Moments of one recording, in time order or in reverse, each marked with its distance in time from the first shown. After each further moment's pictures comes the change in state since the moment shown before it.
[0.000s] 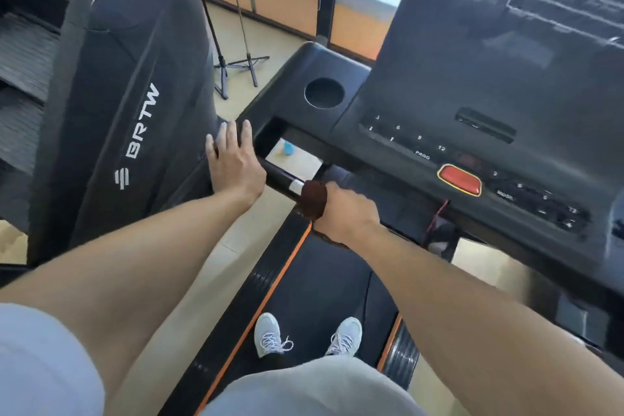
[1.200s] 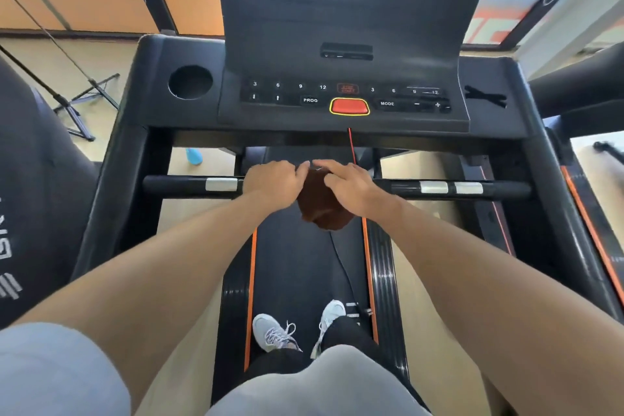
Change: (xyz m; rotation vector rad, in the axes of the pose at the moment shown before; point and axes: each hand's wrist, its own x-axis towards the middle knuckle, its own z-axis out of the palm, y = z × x) left_hand -0.061 0.147 0.016 0.113 -0.464 0.795; right_hand -0.105 0.080 -0.019 0.594 0.092 0.343
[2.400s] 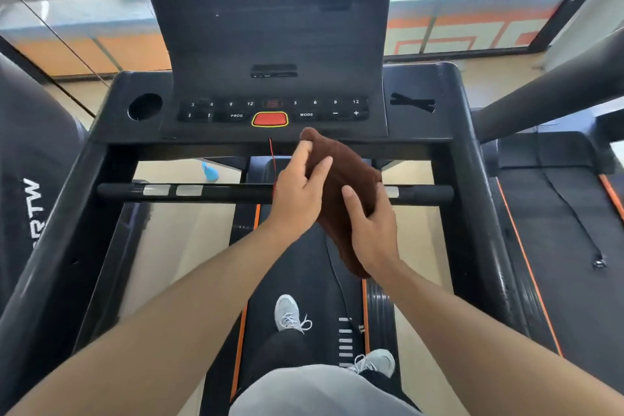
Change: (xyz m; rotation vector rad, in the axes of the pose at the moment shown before) left_hand -0.061 0.240 -0.038 -1.110 0.456 0.054; right_hand -0.126 0.152 -0.057 0.868 0.513 -0.050
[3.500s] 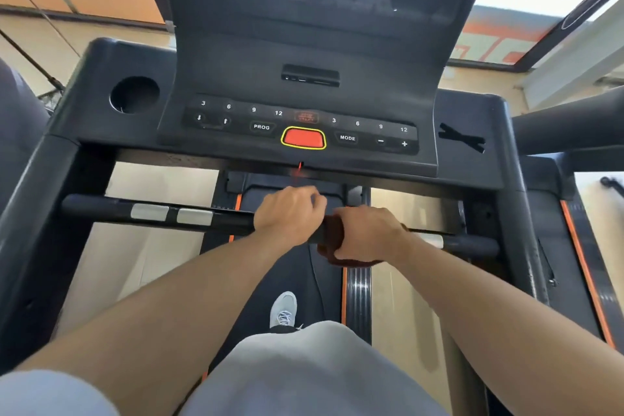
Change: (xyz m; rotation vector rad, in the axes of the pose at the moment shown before) left_hand 0.092 -0.121 -0.045 0.784 -0.265 -0.192; right_hand 0.124 0.009 0.079 -1.465 -0.716 -0.180
